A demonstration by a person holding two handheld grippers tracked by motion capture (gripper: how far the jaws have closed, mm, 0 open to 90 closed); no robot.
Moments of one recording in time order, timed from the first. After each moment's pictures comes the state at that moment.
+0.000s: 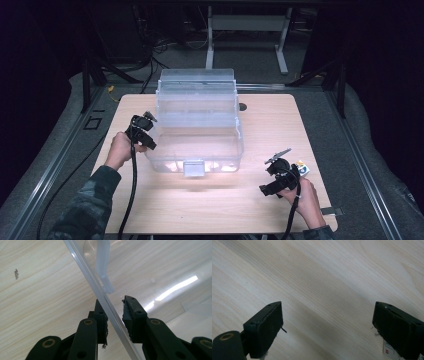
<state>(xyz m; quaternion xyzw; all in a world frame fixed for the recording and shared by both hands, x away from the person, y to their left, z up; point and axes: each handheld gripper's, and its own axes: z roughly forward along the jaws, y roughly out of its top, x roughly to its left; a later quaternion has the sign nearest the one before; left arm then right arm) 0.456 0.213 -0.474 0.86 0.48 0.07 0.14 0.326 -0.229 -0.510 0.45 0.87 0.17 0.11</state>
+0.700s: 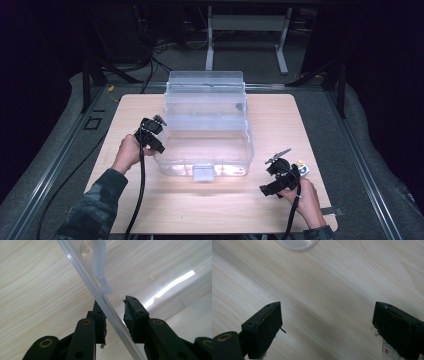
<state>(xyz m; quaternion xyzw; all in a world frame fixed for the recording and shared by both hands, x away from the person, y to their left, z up) 0.445 0.186 -0.473 0.88 0.46 0.07 0.13 0.326 -0.230 -0.511 0.45 0.87 0.17 0.11</state>
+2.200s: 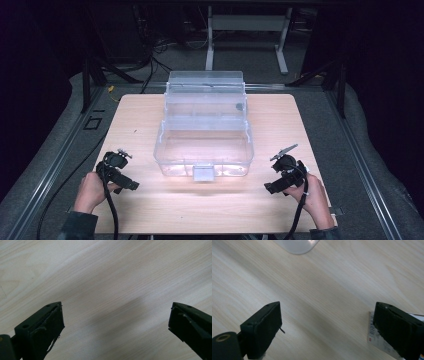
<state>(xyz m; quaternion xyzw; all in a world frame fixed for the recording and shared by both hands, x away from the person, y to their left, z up) 0.345 0.281 -0.509 0.86 0.50 0.07 0.13 0.324 -0.241 -0.485 0.44 0.87 0.17 0.11</state>
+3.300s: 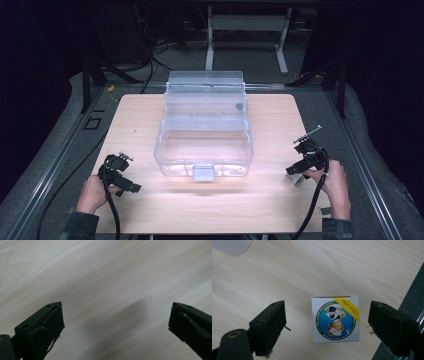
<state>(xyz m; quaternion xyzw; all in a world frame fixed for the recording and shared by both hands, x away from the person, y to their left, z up) 0.343 0.278 -0.520 0.86 0.49 0.06 0.14 0.368 -0.306 -0.474 0.52 0.84 0.13 0.09</state>
